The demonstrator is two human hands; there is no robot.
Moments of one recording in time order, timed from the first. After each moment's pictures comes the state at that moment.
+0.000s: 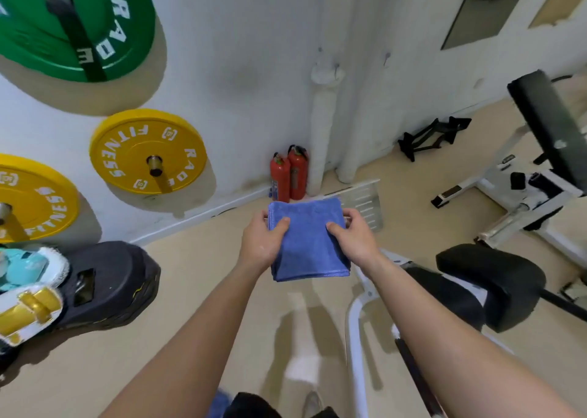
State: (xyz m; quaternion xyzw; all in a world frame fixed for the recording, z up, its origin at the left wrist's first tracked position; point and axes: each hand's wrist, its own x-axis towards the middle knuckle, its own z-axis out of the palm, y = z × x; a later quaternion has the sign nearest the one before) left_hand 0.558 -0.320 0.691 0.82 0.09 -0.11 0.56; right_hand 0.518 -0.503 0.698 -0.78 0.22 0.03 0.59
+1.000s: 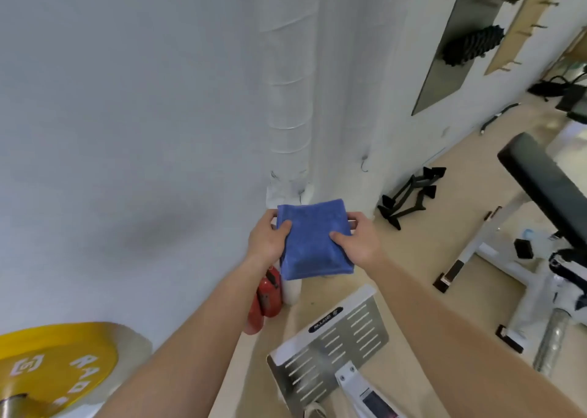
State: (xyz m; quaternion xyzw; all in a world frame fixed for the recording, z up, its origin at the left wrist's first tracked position) left_hand 1.182 -0.586 0.726 0.83 -0.06 -0.15 0.54; right_hand 1.102 -0.765 0.721 -0.80 0.27 -0.08 0.53
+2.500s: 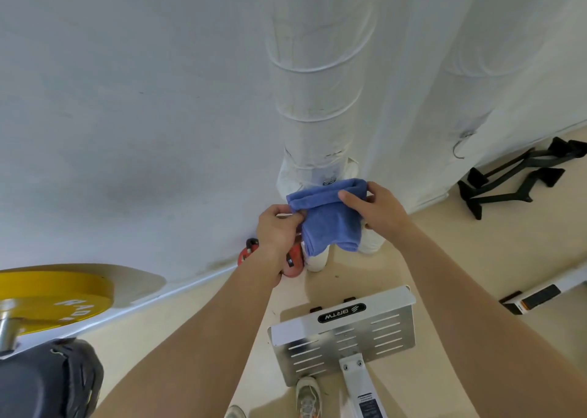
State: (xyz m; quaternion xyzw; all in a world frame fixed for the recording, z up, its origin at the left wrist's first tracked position) left_hand 1.324 -0.684 0.559 0.70 0.27 -0.14 0.65; right_hand 1.329 -0.885 0.578 -0.81 0.16 0.14 0.54
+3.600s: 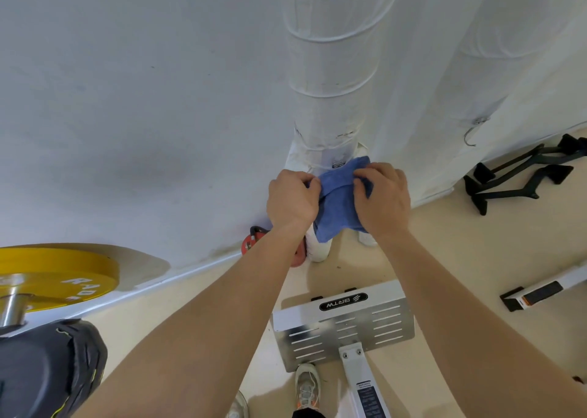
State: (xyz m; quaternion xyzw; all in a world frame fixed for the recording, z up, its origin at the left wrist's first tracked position) left_hand 1.333 -0.698 0.582 0.92 0.08 -0.01 0.37; right_hand 1.309 -0.856 0.563 -0.94 0.09 -0.15 0.30
